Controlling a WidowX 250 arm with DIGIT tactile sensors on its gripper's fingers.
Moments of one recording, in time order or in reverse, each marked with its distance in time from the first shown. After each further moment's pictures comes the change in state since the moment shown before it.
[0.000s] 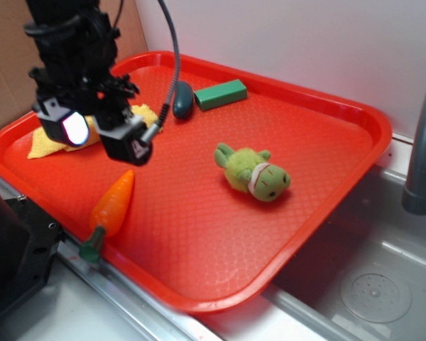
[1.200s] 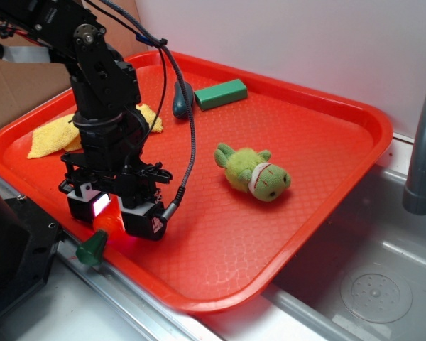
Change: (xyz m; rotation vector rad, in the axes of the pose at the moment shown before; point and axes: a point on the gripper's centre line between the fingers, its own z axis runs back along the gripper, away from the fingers) arm -0.017 -0.004 -0.069 -0.031 0.169 0.122
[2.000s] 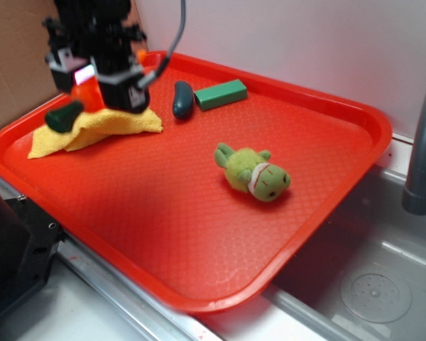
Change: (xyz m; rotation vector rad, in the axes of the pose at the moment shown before) arm 0.024 0.001 0.133 0.037 -0.113 -0.205
